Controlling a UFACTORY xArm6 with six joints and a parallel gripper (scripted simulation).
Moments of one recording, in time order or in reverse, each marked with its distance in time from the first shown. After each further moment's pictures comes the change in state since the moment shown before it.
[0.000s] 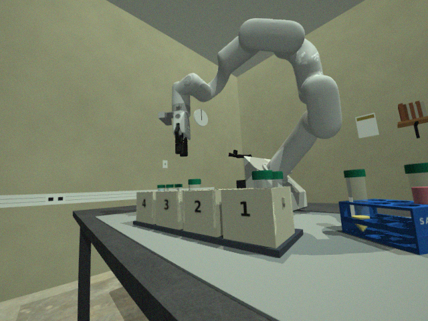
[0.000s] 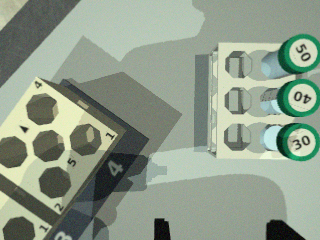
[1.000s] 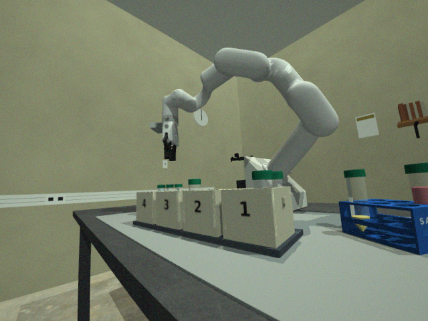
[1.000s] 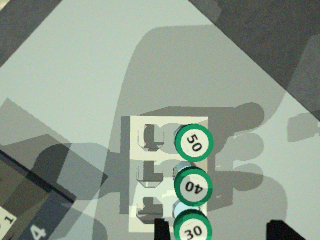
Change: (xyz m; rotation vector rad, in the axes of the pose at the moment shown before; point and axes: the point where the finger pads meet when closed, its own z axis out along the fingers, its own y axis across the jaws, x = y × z) arm 0.082 0.096 0.001 0.000 0.002 0.001
